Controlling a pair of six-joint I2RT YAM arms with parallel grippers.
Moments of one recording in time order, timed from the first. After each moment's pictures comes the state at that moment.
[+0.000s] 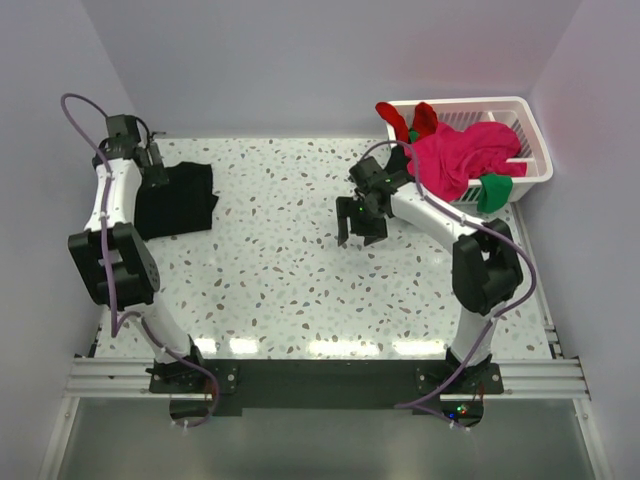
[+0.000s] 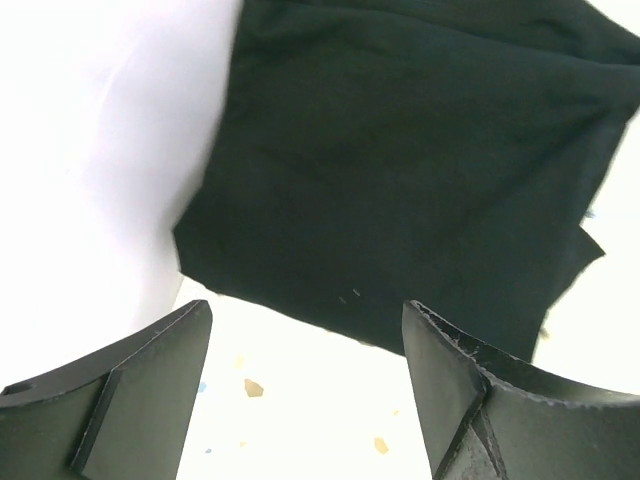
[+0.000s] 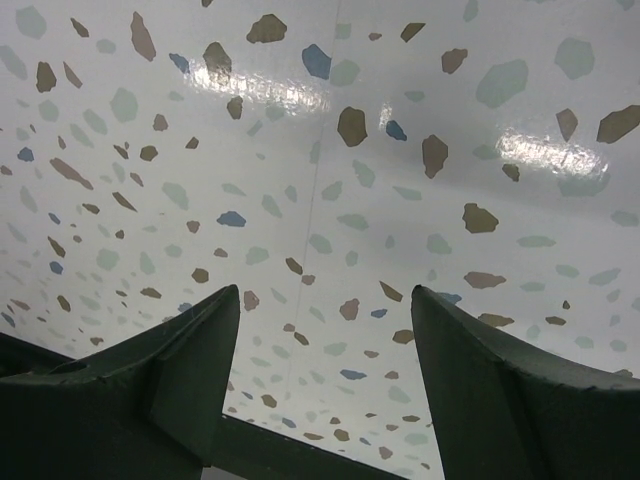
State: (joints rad) left arm 0.27 1.84 1.65 -0.70 -0.27 -0.05; right arm 0.53 1.86 1.49 -0.83 -0.12 0.45
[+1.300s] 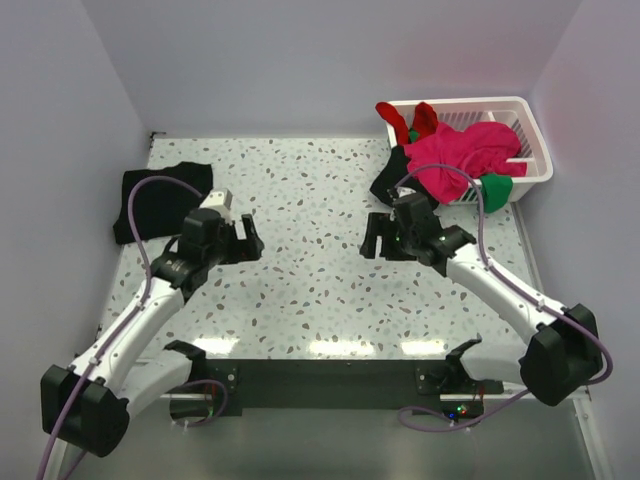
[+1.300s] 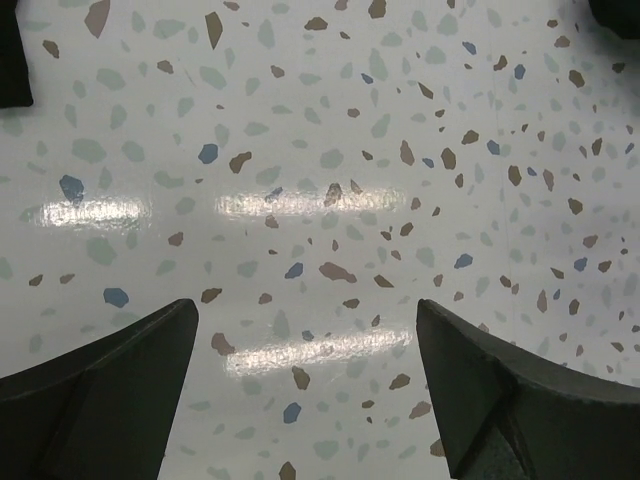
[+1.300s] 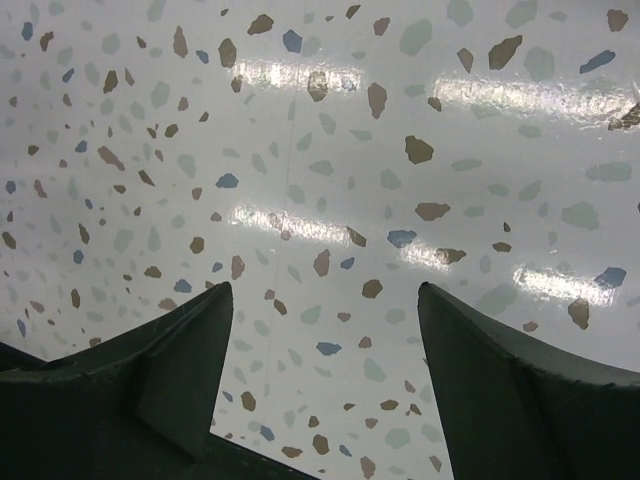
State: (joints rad) left arm -0.34 0.98 0.72 -0.41 -0.04 -0.41; right arm 0.53 1.26 0.94 -0.52 -0.01 0.52
